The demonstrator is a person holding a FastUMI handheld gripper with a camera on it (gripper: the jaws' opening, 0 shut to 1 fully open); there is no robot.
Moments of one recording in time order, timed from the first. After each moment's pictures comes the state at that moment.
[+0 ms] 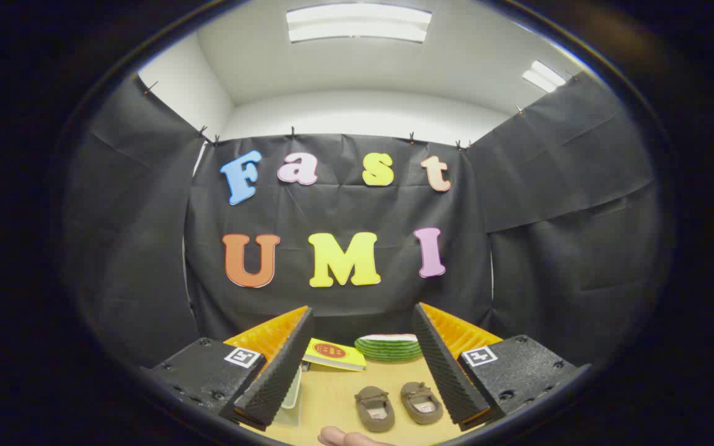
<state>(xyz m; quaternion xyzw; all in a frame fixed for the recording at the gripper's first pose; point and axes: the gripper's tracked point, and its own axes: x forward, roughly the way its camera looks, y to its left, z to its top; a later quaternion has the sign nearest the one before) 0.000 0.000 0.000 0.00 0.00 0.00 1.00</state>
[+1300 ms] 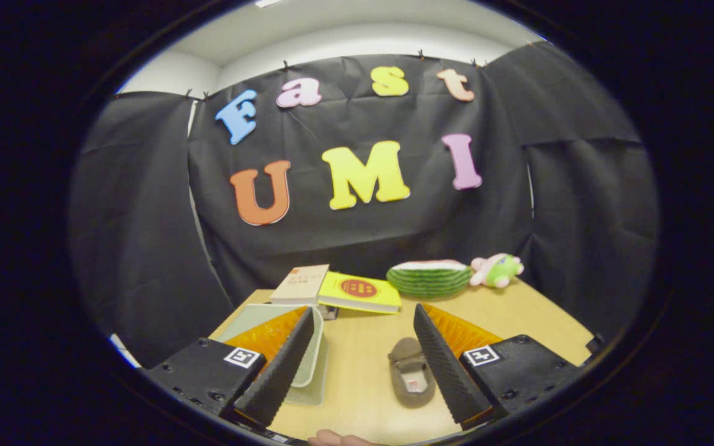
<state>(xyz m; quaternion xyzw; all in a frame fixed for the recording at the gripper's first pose) 0.087 0.037 -0.153 0.08 0.24 0.09 0.96</state>
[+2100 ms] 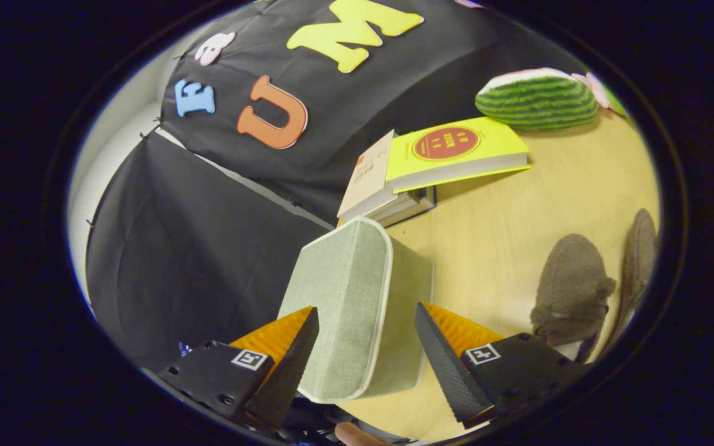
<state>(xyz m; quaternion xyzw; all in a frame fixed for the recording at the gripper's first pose) 0.166 0.128 -0.313 0.33 0.50 0.31 0.74</state>
